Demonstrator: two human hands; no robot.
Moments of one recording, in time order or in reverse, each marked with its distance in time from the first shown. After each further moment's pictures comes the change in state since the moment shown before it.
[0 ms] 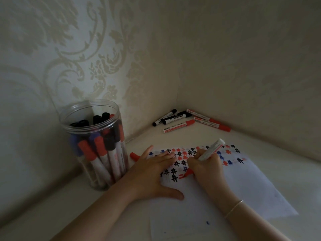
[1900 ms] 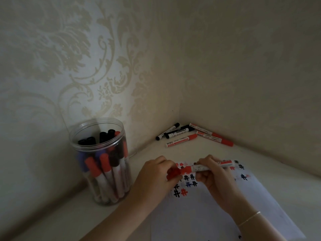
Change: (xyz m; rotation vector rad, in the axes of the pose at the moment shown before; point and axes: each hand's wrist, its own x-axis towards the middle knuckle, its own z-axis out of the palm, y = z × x) left_hand 0.003 0.024 -0.017 -0.239 0.500 -0.109; right_hand 0.018 -0.007 -0.024 0.818 -0.289 0.104
